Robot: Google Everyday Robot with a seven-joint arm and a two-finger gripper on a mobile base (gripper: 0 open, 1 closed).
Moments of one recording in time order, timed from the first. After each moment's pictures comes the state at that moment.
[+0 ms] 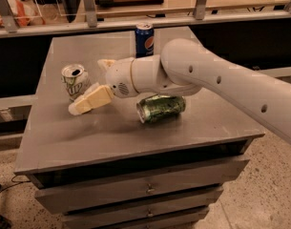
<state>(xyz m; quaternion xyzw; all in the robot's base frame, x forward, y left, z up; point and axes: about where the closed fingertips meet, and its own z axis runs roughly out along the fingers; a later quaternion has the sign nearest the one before) 0.559 0.138 0.888 -0.50 0.63 0.37 0.46</state>
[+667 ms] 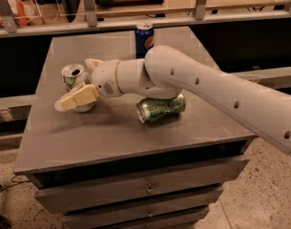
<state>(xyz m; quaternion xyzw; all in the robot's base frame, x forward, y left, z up) 0.580 0.178 0.878 -0.49 0.61 0.39 0.48</state>
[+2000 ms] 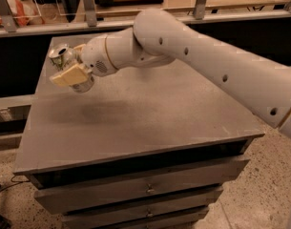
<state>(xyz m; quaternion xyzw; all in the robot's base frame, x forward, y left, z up) 0.584 0.189 0.921 -0.57 0.59 0.36 0.45</state>
